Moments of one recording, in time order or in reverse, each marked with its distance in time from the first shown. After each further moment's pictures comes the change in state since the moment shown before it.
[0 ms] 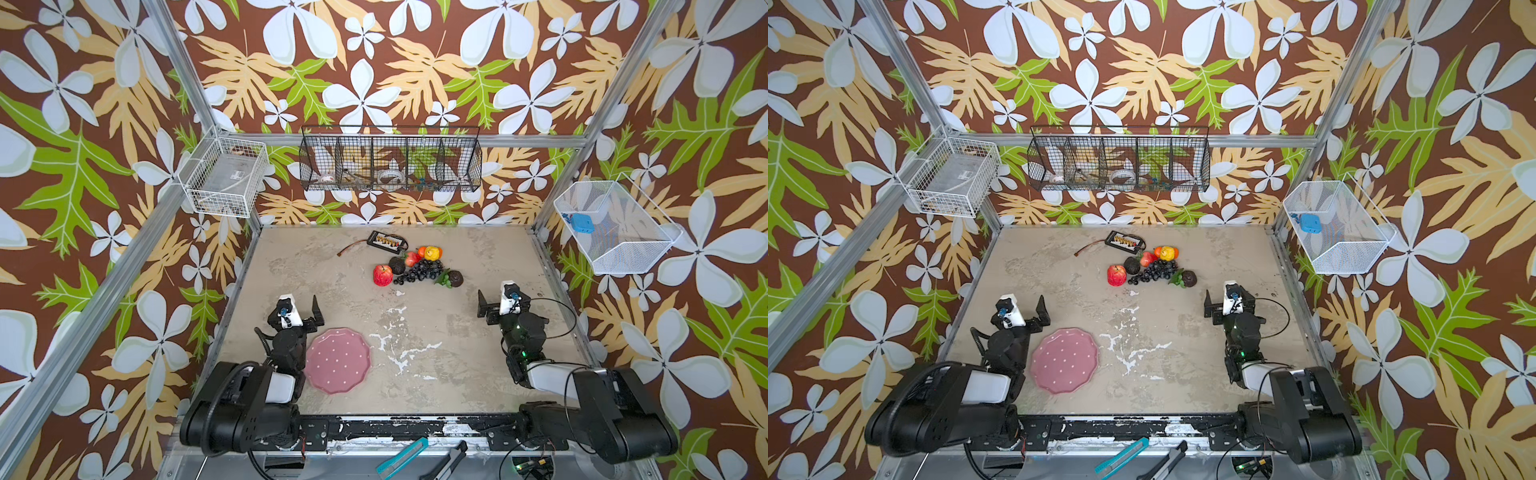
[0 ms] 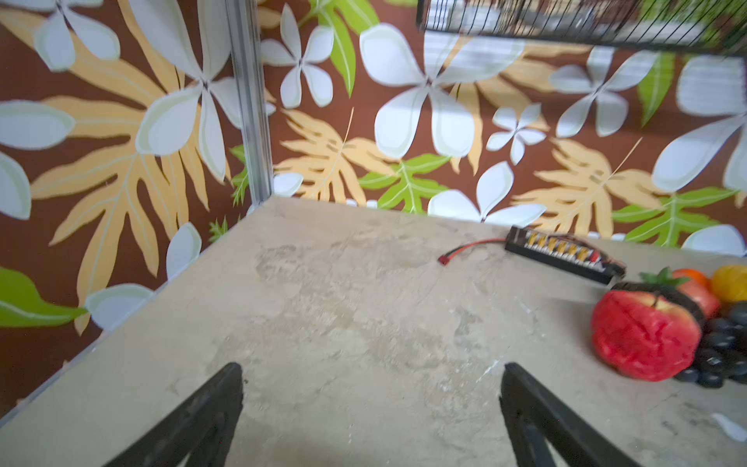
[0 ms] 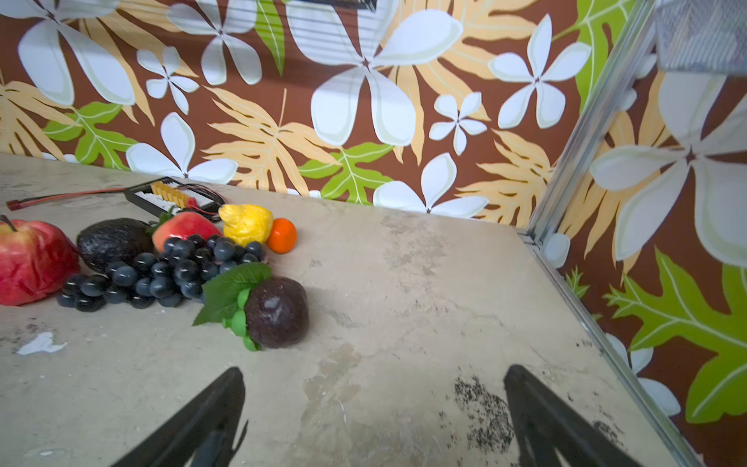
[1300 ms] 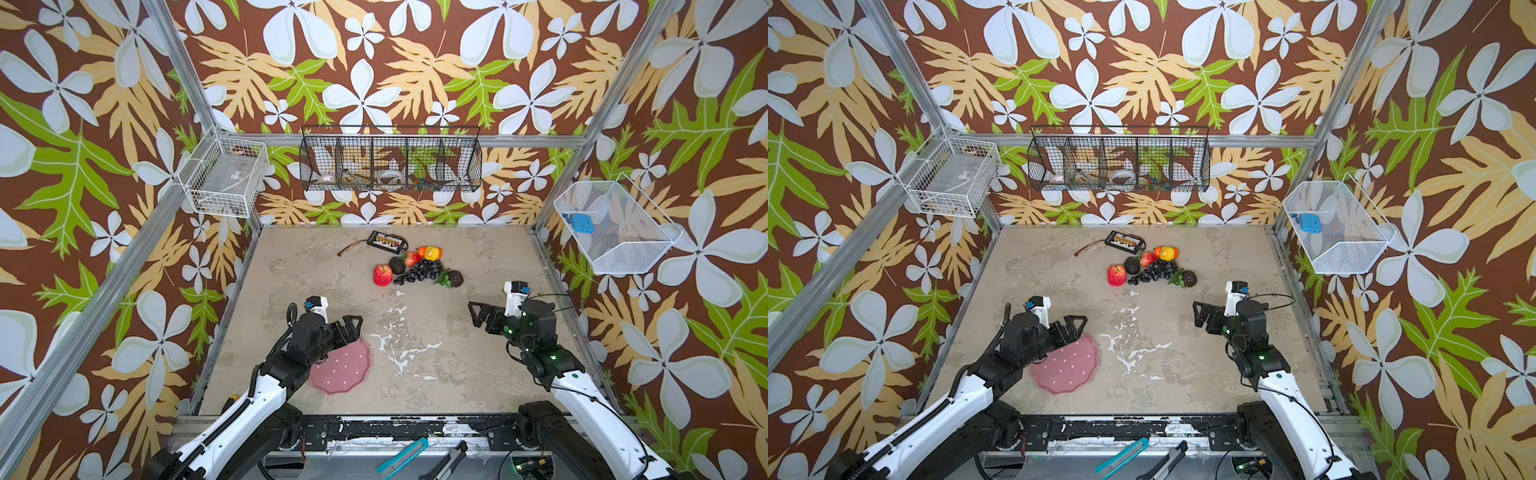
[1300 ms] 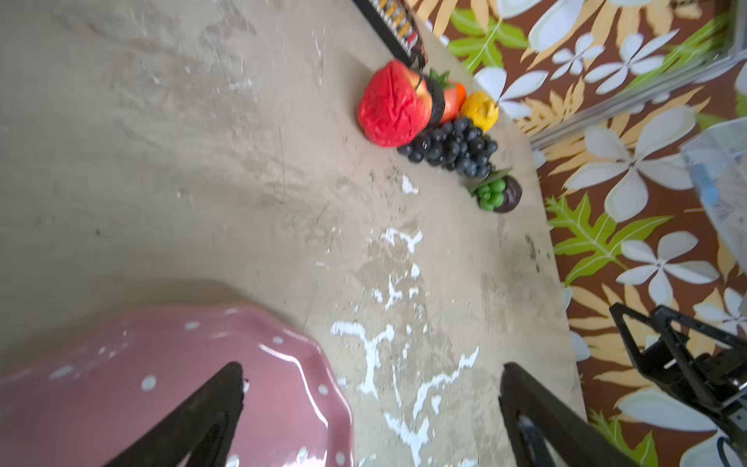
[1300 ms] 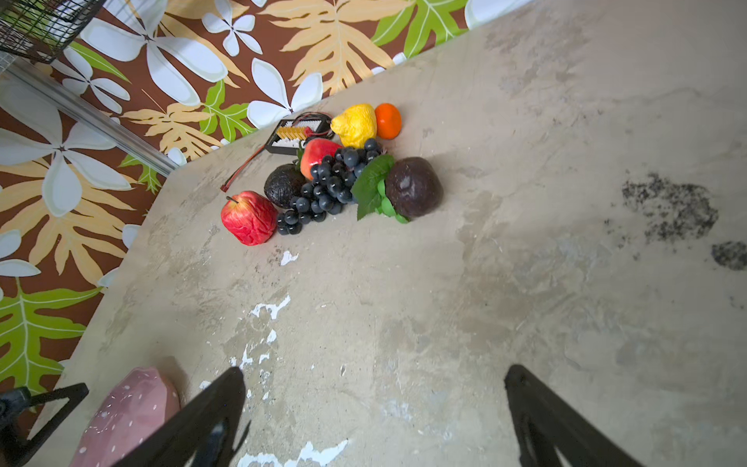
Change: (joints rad) left arm -0.355 -0.484 0.363 -1.469 0.357 -0.740; right arm 0.024 -0.449 0.267 -1.155 -0.277 0.589
